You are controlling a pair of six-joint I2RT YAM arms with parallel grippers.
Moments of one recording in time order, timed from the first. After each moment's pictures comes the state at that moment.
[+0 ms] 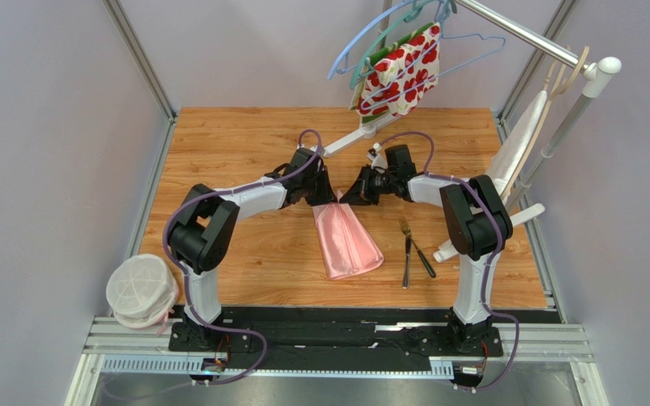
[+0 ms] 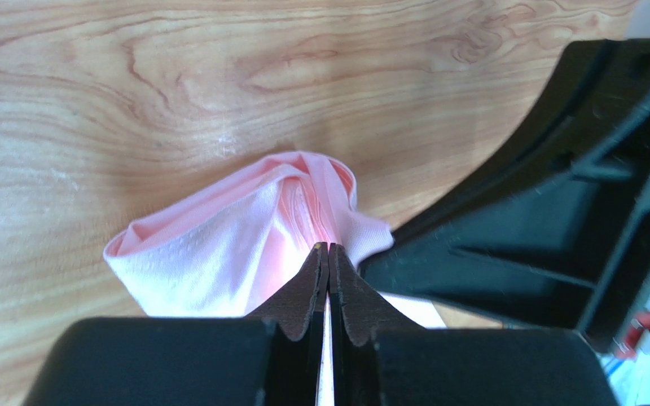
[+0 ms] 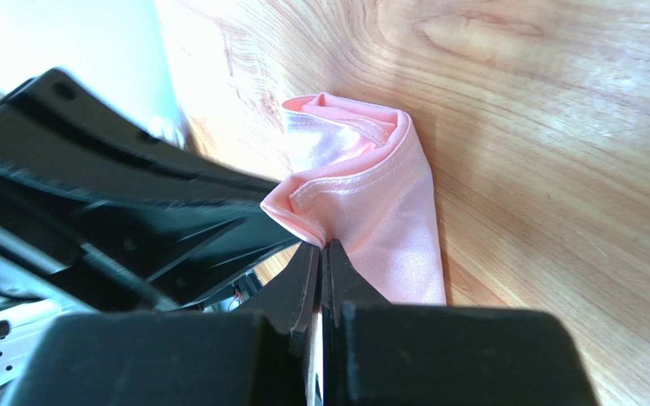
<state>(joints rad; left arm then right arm) -0.59 1.92 1.21 -0.07 0.17 -0.68 0.33 2.01 1.18 0.07 -0.80 0.77</state>
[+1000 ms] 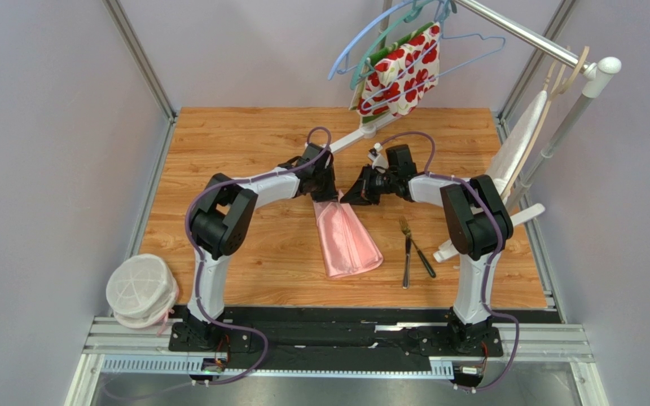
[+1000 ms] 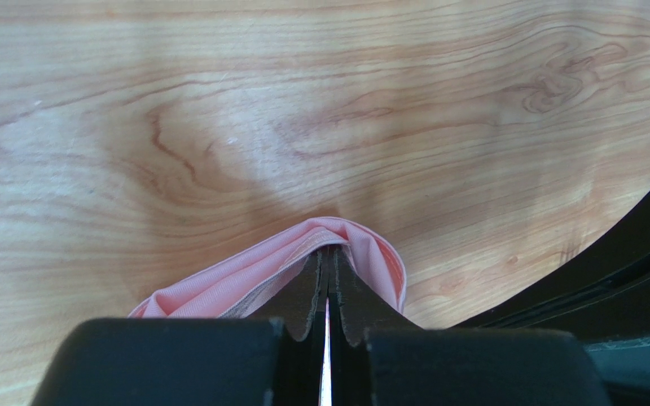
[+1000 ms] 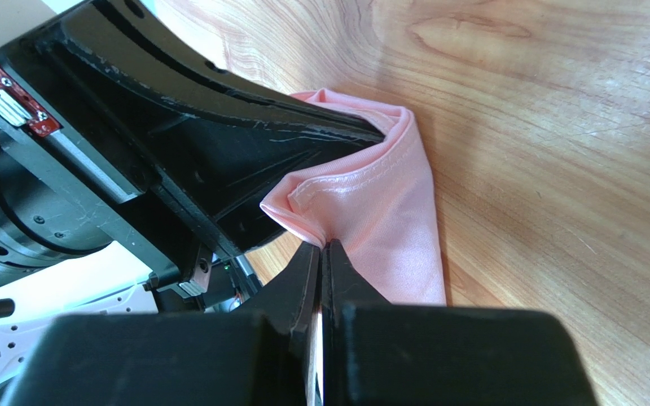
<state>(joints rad) -0.58 2.09 1.42 -0.22 0.12 -0.66 0.33 2.01 1.18 0.07 -0.81 0.77</state>
